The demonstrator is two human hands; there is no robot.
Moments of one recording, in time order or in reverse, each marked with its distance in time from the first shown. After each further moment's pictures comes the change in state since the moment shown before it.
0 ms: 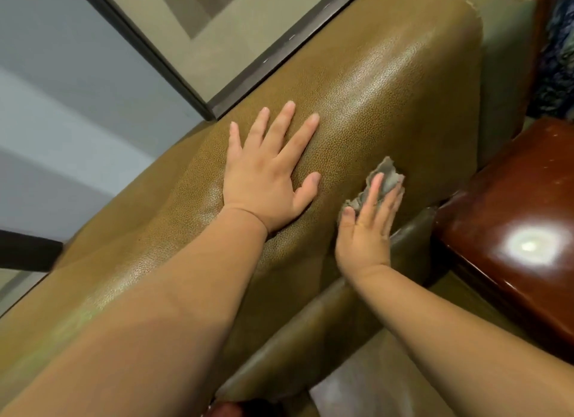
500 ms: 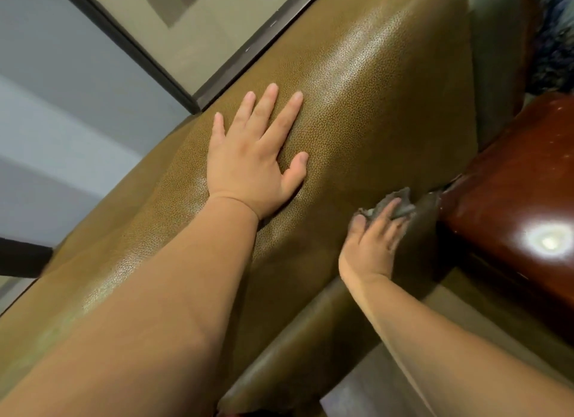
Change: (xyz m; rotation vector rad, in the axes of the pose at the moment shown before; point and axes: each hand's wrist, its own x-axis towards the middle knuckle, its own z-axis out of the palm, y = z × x) left_hand 0.000 0.004 0.009 0.006 0.011 -0.035; right_hand -0.025 0.036 0.024 0.087 -0.016 0.416
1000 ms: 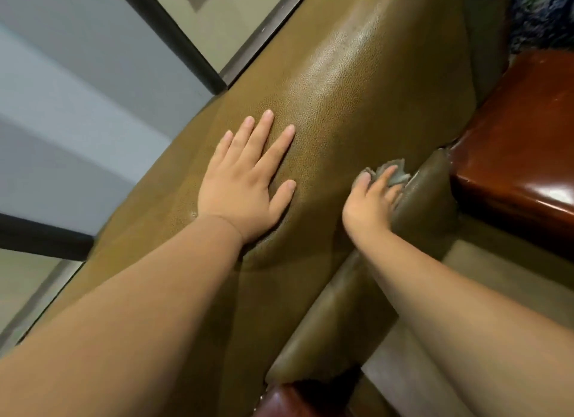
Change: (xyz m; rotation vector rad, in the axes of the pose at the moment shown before) left_hand -0.105 -0.060 -0.018 0.049 -0.085 0.213; right_hand -0.049 -0.042 0.024 0.069 0.051 0.116
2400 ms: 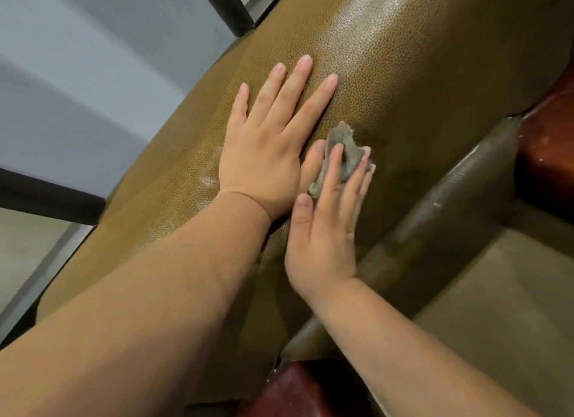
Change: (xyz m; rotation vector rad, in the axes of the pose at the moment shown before) left_hand 0.000 -0.008 0.029 -0.043 0.181 0.001; right_hand -0.131 -0.014 0.069 0.144 -0.014 -0.661
